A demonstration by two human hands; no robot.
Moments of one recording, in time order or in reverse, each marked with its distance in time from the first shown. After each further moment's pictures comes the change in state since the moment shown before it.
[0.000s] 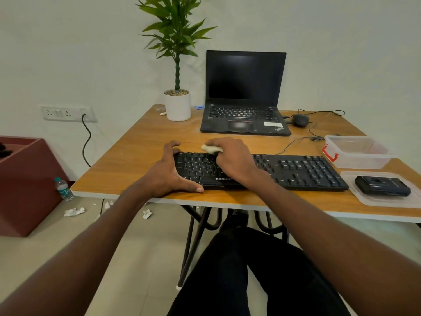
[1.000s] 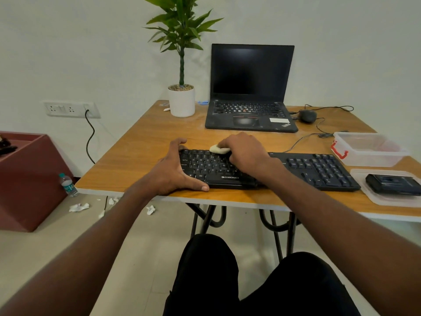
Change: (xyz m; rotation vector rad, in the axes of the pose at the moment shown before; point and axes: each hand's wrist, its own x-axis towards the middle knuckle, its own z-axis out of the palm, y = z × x) left_hand 0.002 0.000 0.000 0.007 -0.023 0.010; right_hand 0.011 0.013 -0.012 -0.414 -0.155 -0.097
